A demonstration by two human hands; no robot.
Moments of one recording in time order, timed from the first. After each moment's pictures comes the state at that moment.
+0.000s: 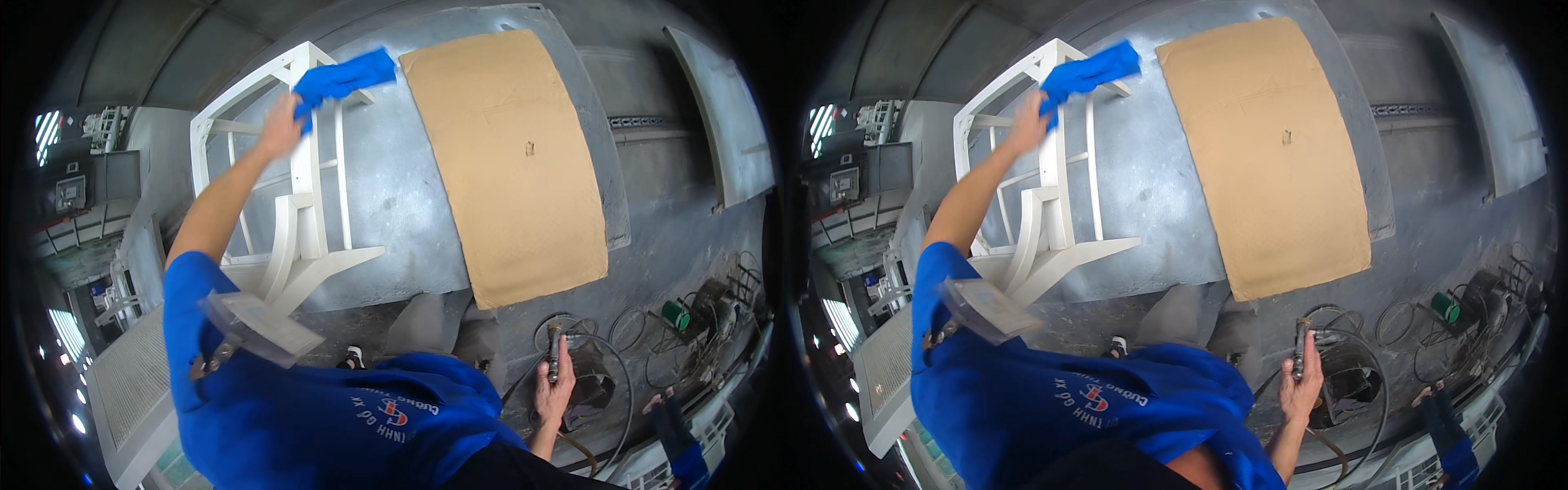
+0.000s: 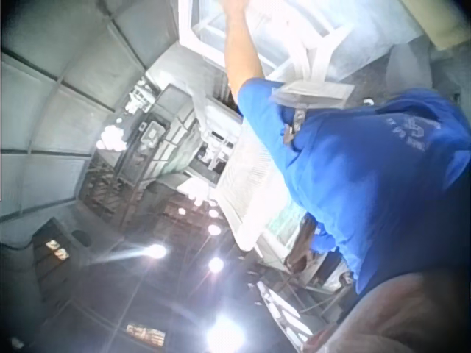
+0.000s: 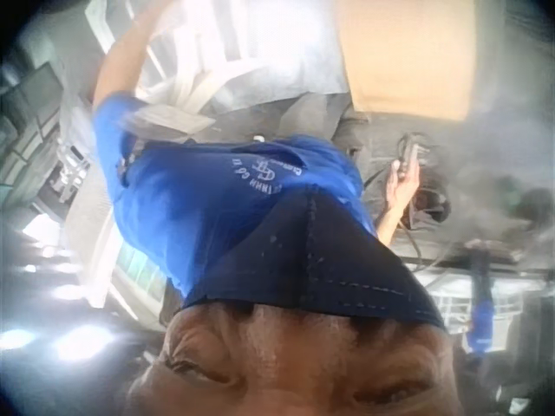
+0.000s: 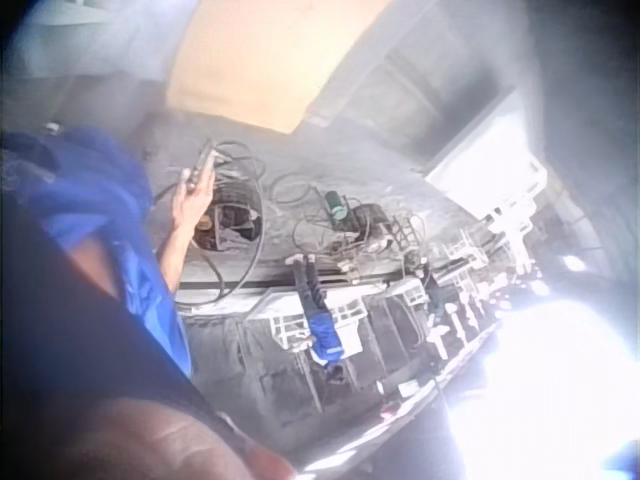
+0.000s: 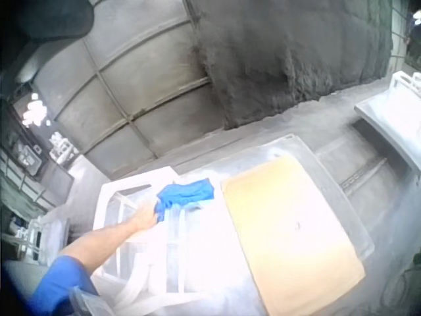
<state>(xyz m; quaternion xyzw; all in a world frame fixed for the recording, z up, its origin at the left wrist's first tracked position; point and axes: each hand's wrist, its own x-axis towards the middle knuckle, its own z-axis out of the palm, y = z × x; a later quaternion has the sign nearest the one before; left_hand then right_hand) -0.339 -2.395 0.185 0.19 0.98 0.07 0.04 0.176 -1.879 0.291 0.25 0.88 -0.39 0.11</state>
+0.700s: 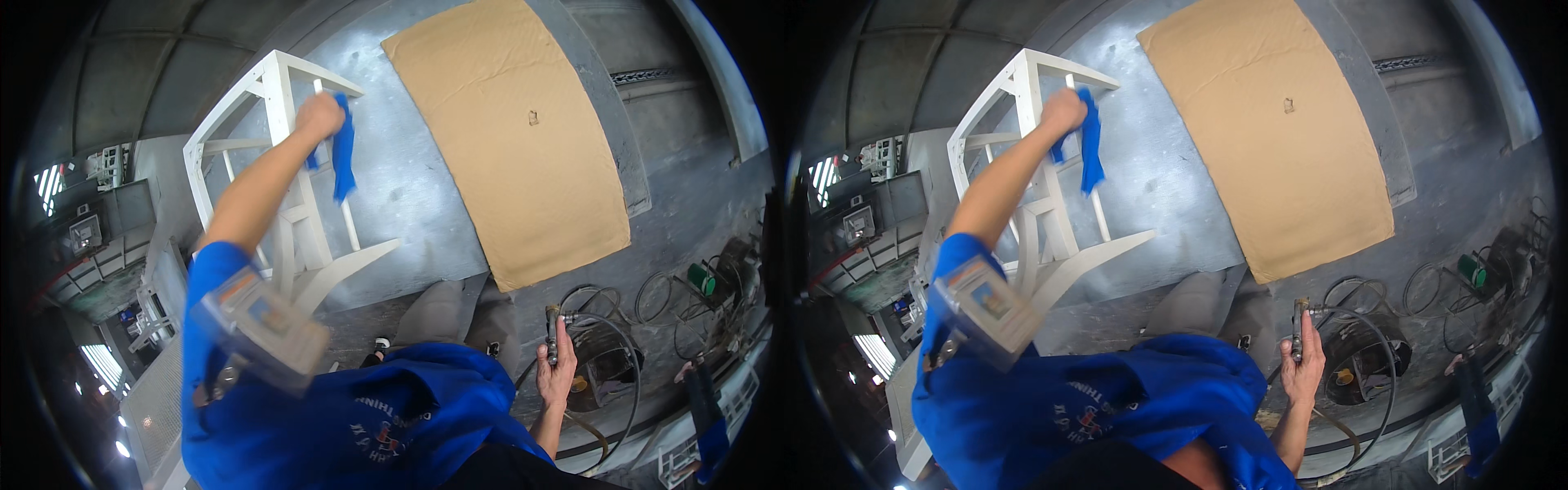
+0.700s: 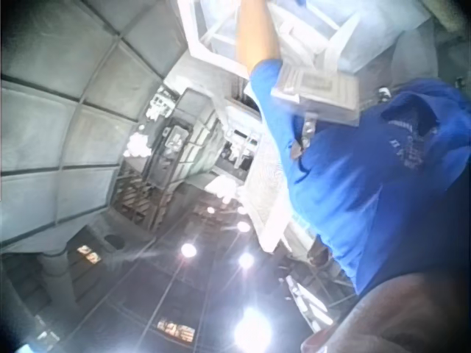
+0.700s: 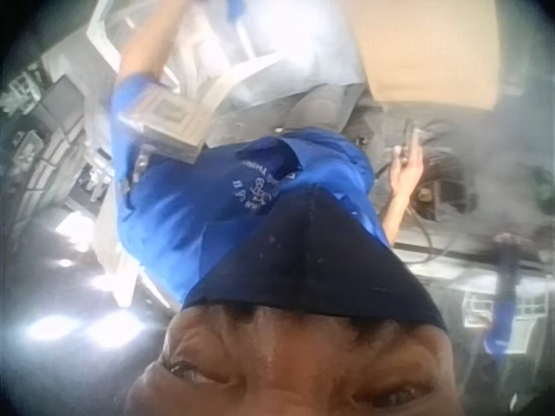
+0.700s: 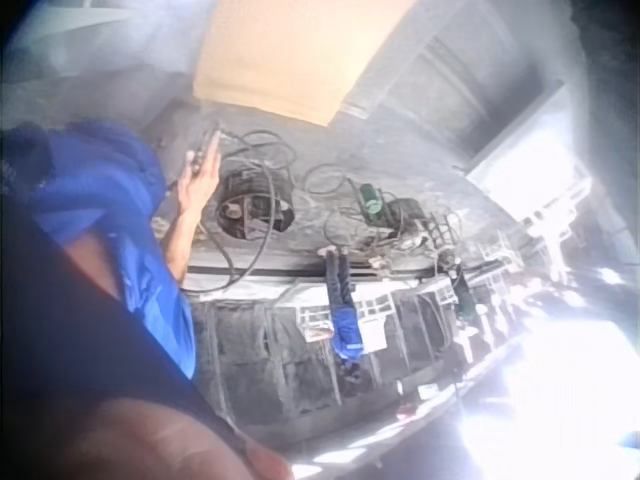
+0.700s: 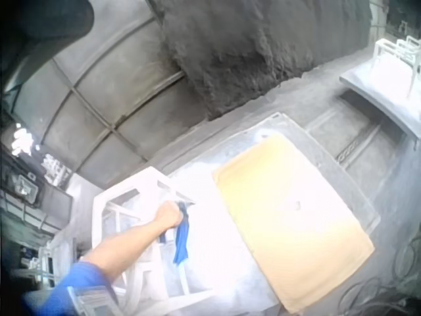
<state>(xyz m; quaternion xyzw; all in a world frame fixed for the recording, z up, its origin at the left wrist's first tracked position) -0.347 -2.228 0.187 -0.02 0.98 -0.07 0.21 0.173 -1.902 0.272 0.29 0.84 -0.43 0.13</state>
